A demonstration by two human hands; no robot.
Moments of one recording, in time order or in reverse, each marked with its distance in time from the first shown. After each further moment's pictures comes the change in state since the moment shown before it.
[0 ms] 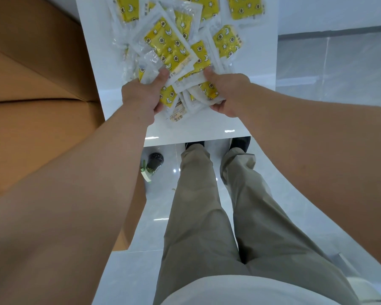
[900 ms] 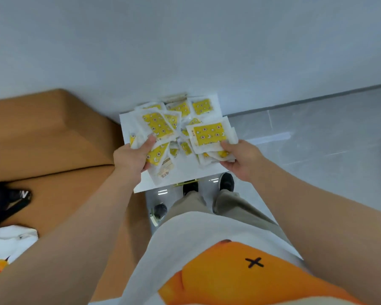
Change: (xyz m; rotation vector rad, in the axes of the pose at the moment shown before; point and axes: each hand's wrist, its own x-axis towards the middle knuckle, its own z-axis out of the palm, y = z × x) left_hand -0.196 0.061 -0.102 -0.036 -0.058 0.203; right_hand -0.224 0.013 -0.116 0.358 -0.078 -0.164
